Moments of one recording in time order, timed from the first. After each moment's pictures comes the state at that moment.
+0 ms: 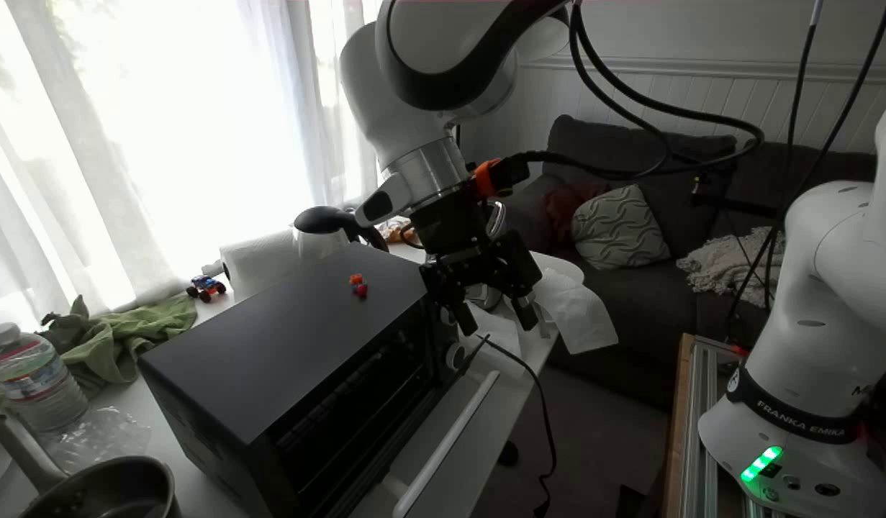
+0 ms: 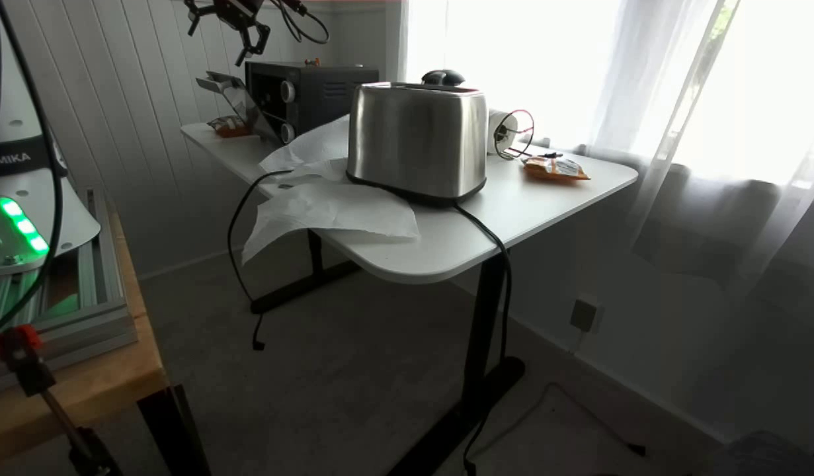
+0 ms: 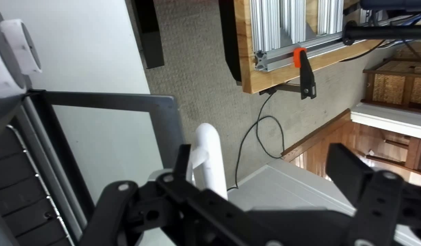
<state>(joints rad) 0.22 -0.01 0.18 -2.16 0.26 1.64 -1.08</state>
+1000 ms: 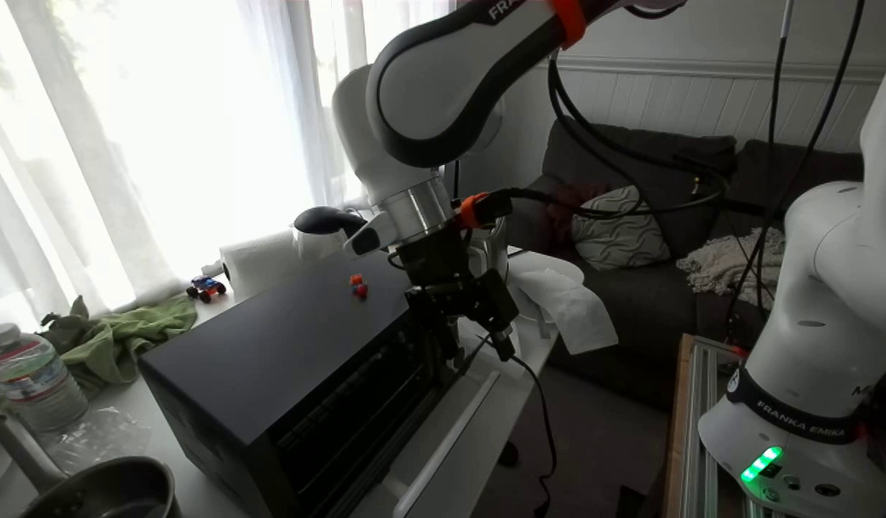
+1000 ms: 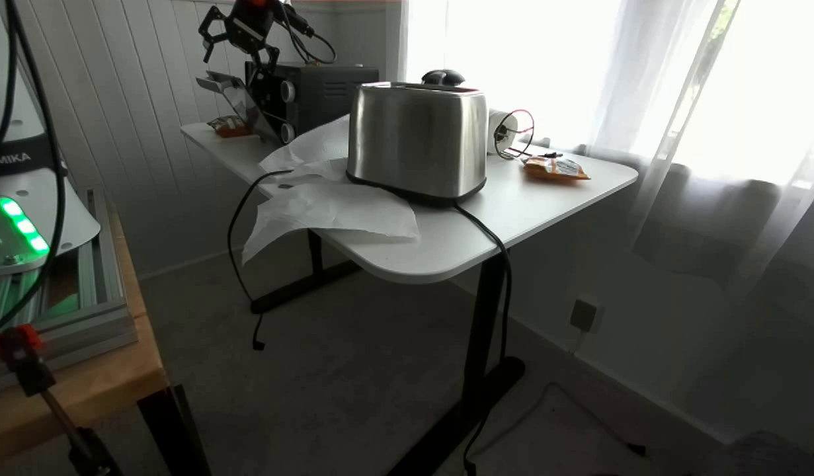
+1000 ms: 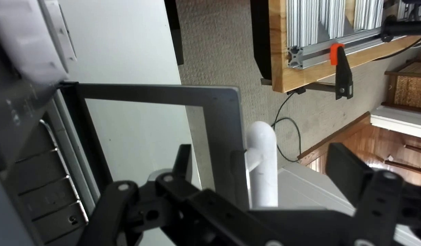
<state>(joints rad) 0.22 0.08 0.20 -2.17 0.23 1.77 -1.08</state>
